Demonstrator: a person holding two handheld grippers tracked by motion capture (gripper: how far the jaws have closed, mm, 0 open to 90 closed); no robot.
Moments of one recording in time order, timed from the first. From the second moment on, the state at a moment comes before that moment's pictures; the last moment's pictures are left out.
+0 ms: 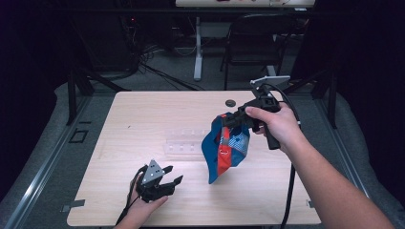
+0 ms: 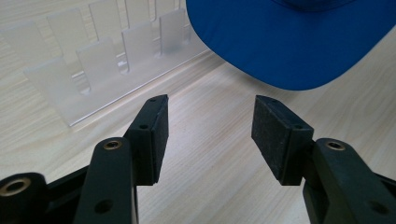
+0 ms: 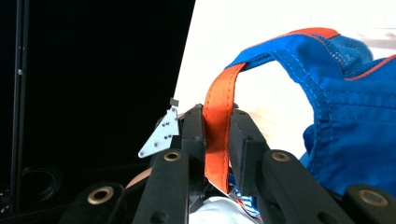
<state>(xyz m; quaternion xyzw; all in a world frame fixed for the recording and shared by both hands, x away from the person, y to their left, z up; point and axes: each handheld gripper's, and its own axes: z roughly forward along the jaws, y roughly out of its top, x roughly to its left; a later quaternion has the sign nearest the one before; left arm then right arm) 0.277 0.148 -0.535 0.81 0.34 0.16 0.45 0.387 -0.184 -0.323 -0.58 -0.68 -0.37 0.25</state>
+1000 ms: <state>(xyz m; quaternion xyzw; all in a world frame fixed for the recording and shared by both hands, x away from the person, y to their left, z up) 0.256 0.072 -0.527 0.84 0.26 0.17 0.45 0.386 -0.164 -0.315 -0.56 -0.68 -0.39 0.26</state>
